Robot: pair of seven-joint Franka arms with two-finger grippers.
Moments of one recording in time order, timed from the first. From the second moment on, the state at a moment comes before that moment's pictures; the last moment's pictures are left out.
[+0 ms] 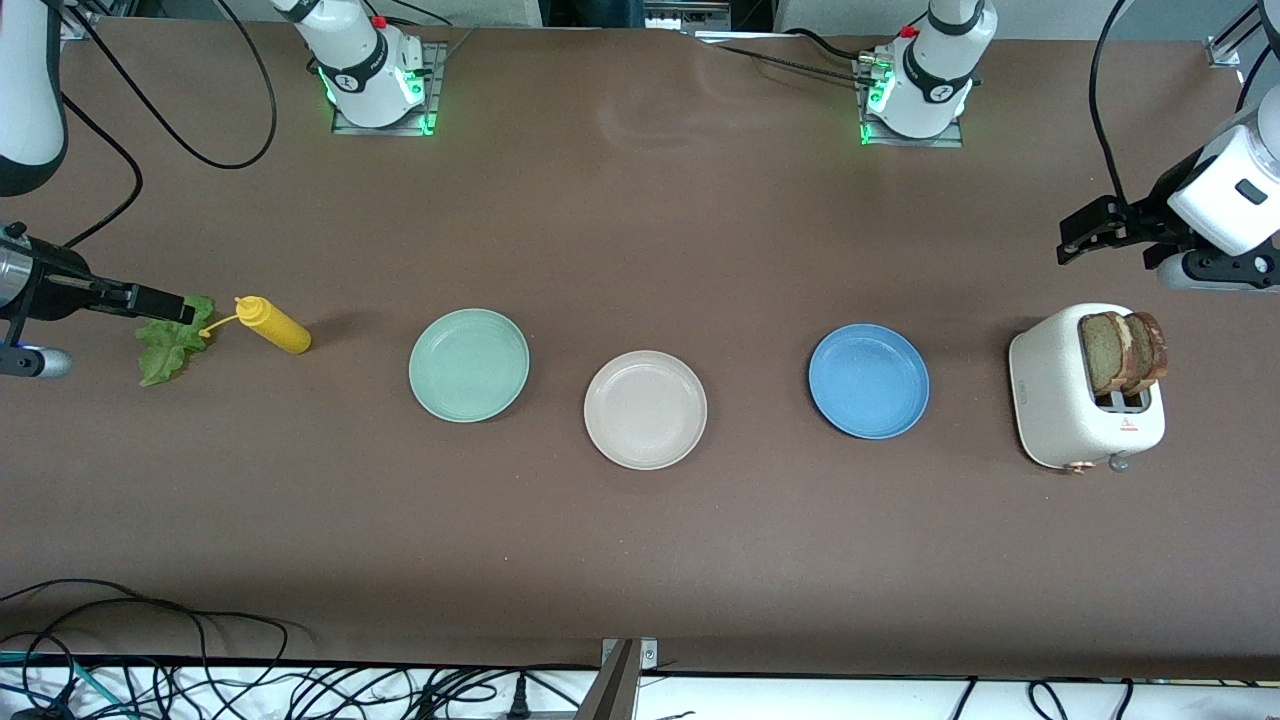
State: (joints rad) left arm -0.04 0.03 0.01 -1.60 -0.01 1.56 -0.01; right arm -0.02 0.25 -0.07 -1.50 0.06 1.59 0.04
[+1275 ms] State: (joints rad) left arm -0.02 0.05 0.01 -1.60 -0.01 1.56 -0.01; right arm -0.02 0.25 -0.07 -1.50 0.06 1.59 0.04
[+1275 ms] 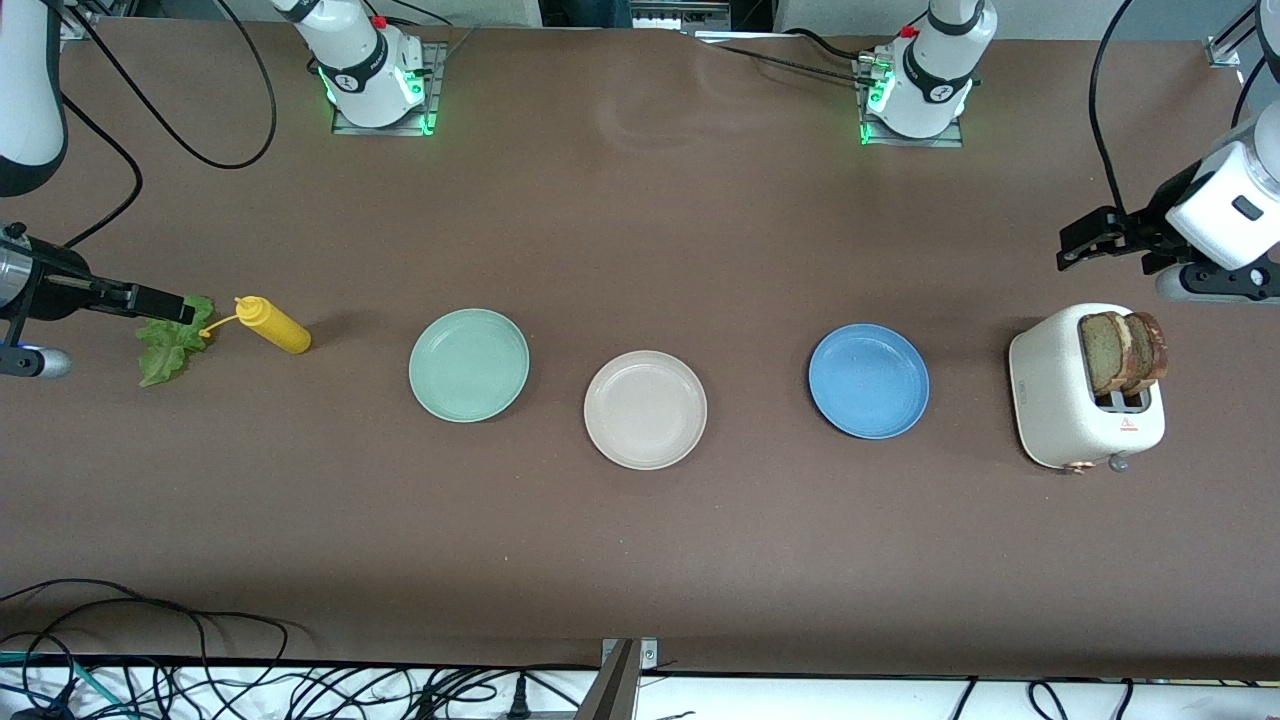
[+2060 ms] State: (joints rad) left arm 0.16 0.26 0.02 -1.55 -0.01 1.69 0.19; right arm -0.02 0.25 -0.07 -1.50 0.06 1.59 0.04
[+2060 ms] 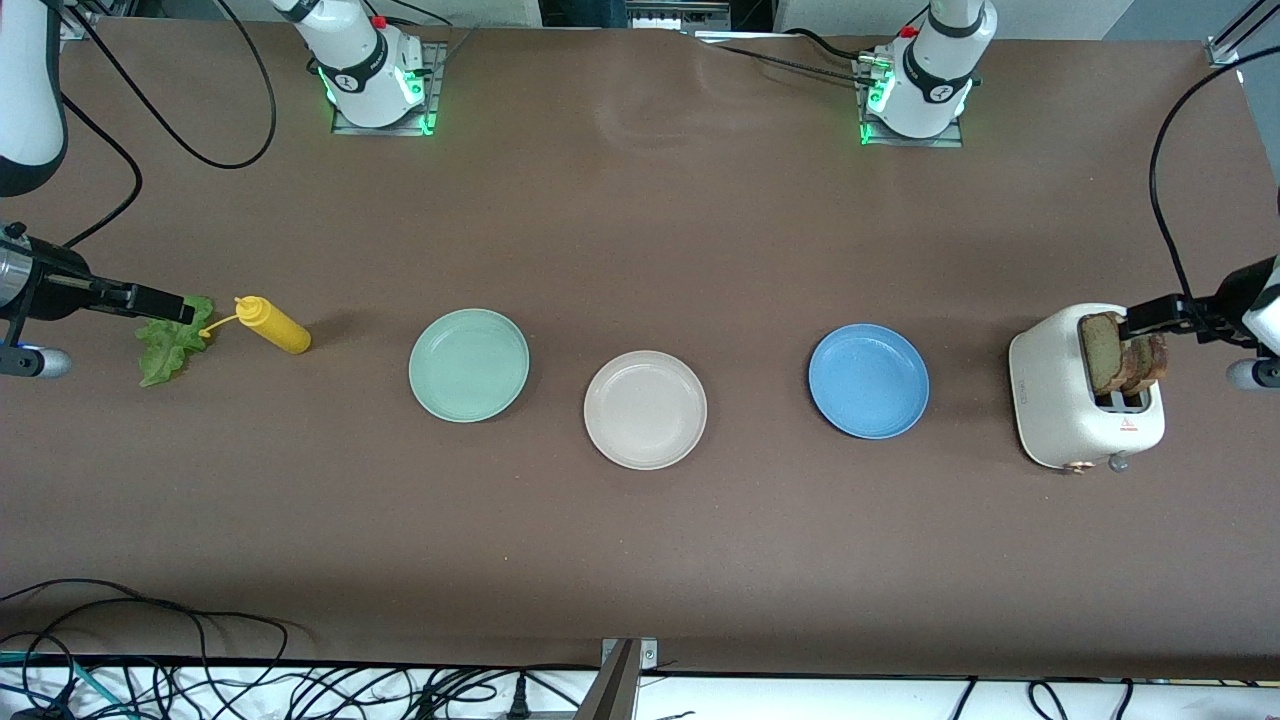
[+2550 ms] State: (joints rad) left arm 0.17 0.25 0.02 -1.77 0.03 1.96 0.20; right arm -0.02 0.25 -0.07 -1.50 0.06 1.59 0.04
